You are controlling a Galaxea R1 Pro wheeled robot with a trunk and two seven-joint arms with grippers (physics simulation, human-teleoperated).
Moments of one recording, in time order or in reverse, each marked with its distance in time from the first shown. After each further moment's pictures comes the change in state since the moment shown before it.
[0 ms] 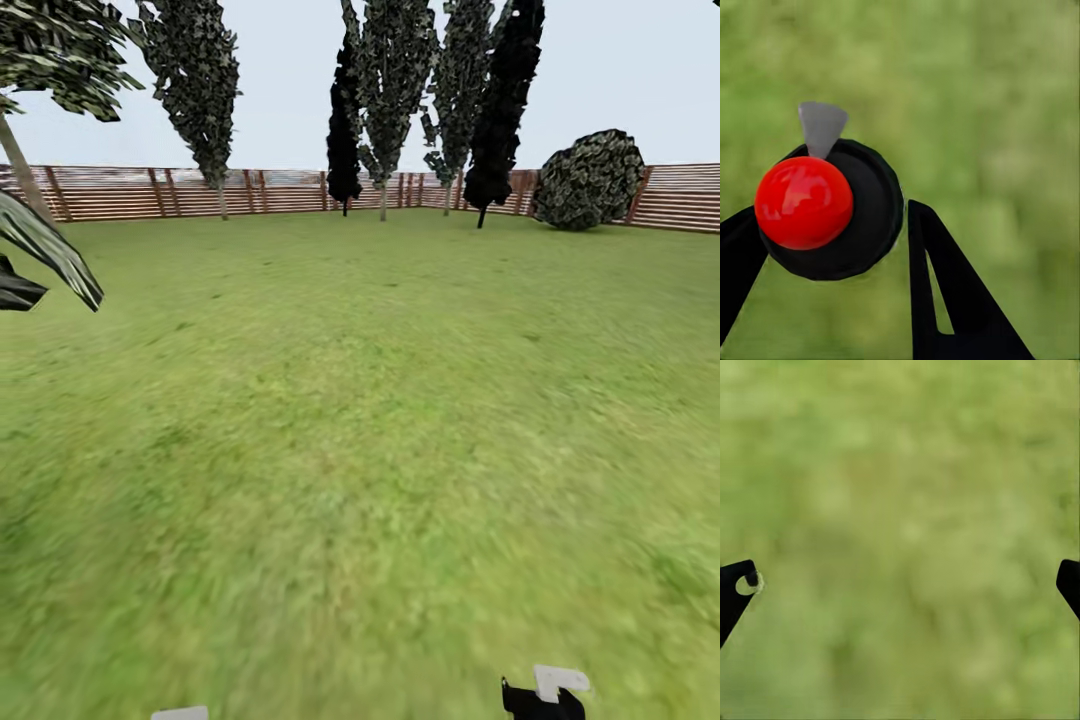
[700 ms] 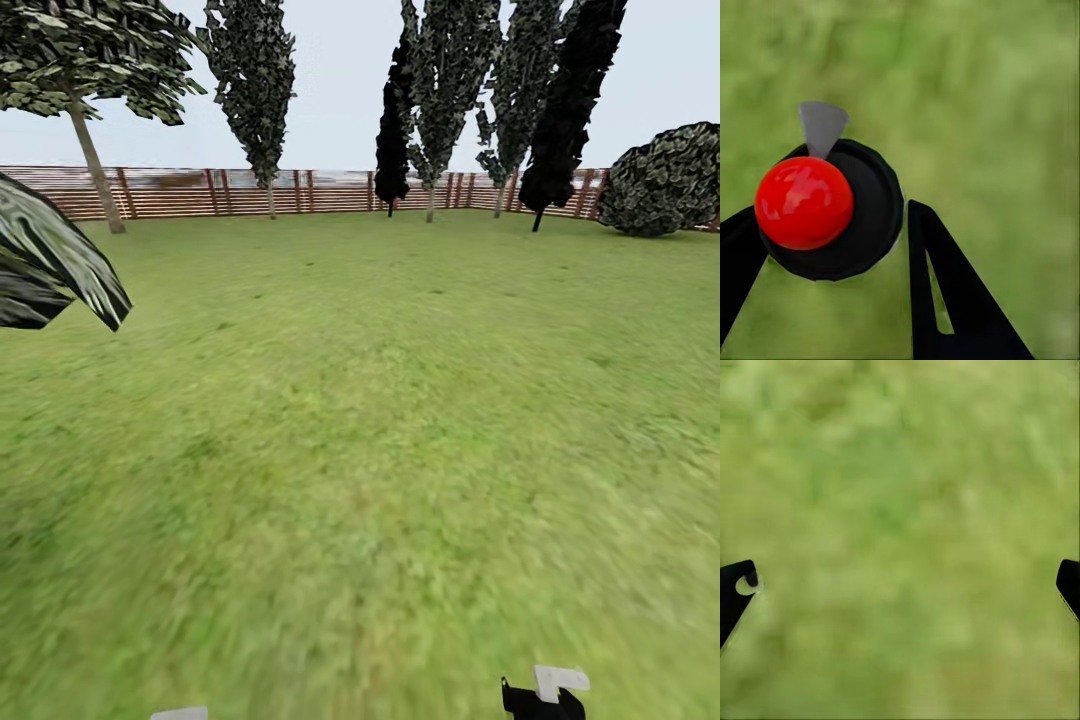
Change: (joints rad) left arm 0.000 0.000 0.000 0.001 0.000 0.000 0.000; right arm 0.000 0.000 0.000 0.000 -0.001 0.000 0.000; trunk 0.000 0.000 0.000
